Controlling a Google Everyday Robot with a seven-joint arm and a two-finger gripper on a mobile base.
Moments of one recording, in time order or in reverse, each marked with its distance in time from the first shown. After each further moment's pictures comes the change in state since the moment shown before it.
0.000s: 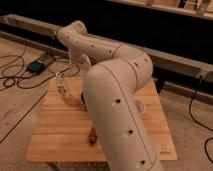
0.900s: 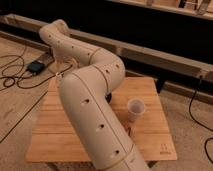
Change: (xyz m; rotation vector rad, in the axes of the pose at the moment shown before) arm -0.023 0.076 0.017 -0.015 0.036 -0.119
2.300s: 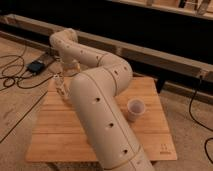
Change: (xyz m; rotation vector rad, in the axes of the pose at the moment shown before) arm 0.057 -0.018 0.032 -0.093 0.134 0.041
